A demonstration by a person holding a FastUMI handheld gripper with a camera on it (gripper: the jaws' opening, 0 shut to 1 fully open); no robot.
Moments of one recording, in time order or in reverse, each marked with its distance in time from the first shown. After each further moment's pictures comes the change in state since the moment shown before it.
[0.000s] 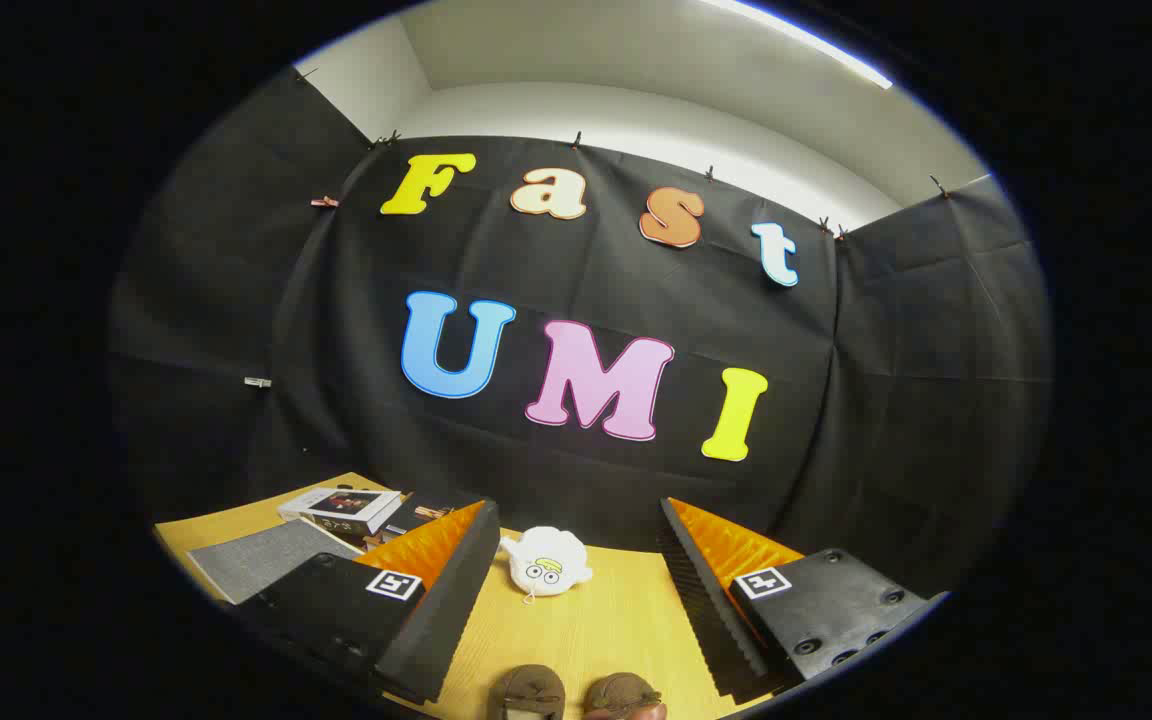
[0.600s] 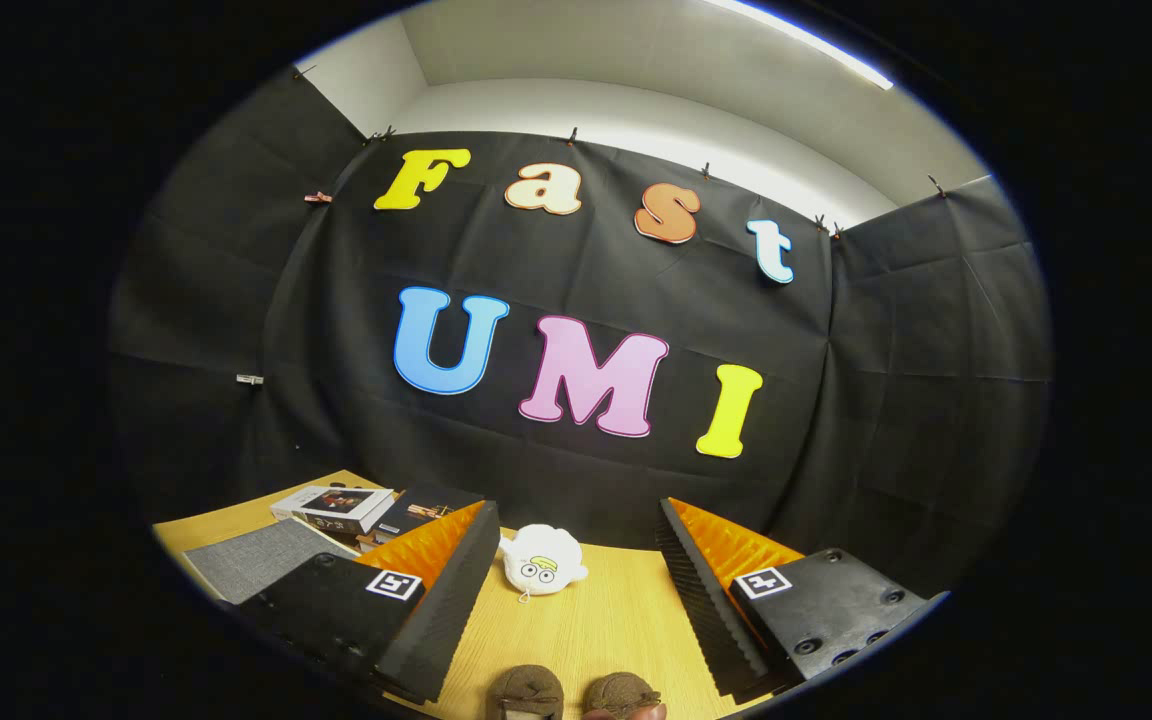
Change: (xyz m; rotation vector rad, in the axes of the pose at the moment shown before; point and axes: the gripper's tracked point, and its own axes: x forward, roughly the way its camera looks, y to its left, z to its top) arm 0.005 -0.005 0.001 -0.015 0.006 -0.018
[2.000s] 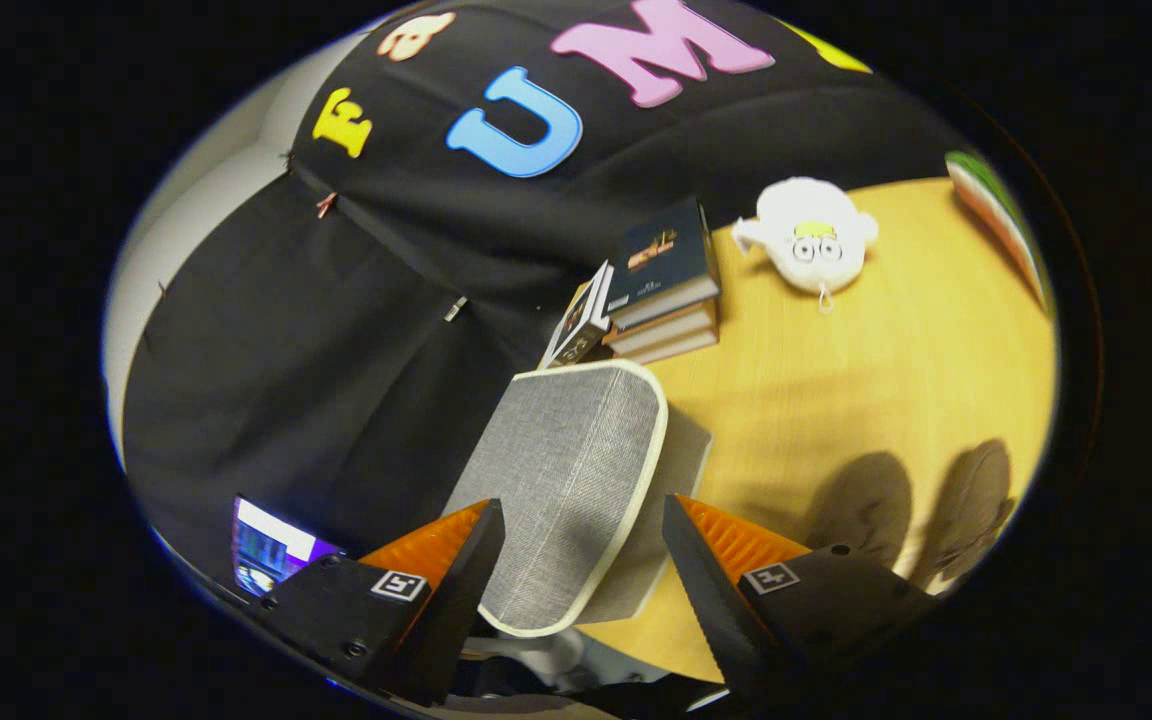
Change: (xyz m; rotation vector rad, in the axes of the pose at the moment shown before) arm -0.043 0.171 -0.173 0.926 0.907 0.804
